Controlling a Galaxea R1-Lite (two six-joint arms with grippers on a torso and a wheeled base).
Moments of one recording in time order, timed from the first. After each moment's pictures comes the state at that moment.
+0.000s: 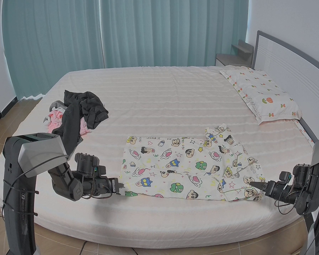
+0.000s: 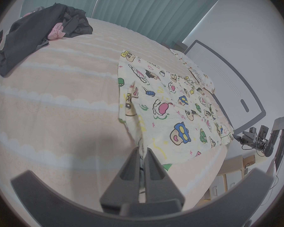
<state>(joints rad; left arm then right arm) -0.19 2.44 -0.85 -0.81 -0.38 -0.29 -0.18 2.33 -0.18 -1.55 0.58 0.39</state>
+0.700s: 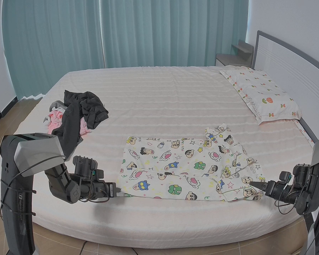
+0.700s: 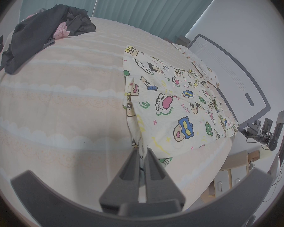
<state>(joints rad) -0.18 2.41 -0.79 -0.80 -0.33 -0.24 -0.18 2.33 -0.18 -1.55 0.58 0.39</state>
